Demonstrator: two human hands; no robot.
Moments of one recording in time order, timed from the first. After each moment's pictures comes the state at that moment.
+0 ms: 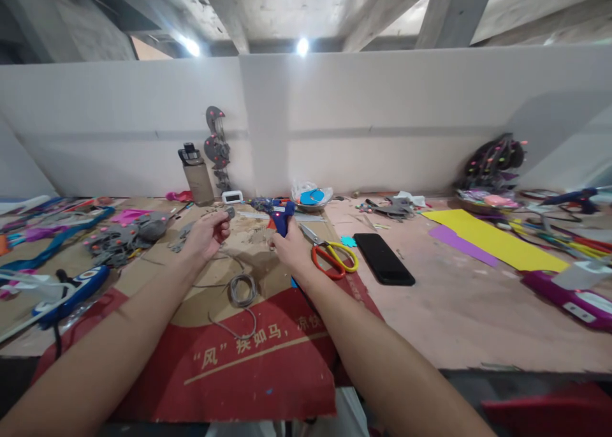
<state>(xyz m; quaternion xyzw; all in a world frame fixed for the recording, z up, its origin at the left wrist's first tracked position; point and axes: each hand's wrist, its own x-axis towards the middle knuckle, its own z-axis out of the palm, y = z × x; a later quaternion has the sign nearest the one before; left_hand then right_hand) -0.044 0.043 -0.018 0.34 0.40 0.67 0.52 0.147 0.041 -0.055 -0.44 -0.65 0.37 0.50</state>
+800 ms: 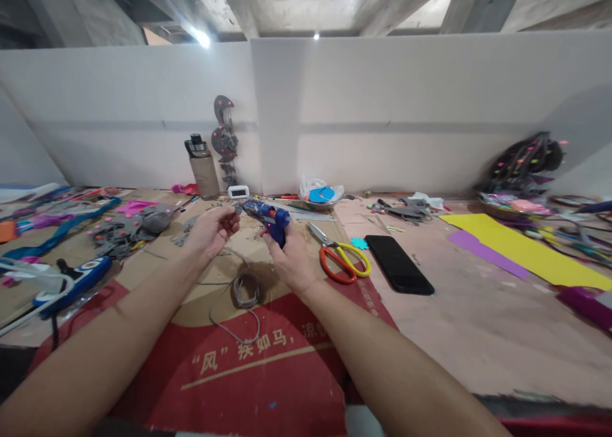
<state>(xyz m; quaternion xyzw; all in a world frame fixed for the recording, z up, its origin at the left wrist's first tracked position) -0.036 0.037 -0.015 0.33 0.40 0.68 0.52 0.140 0.018 -0.060 -0.36 -0.69 0.33 0.53</state>
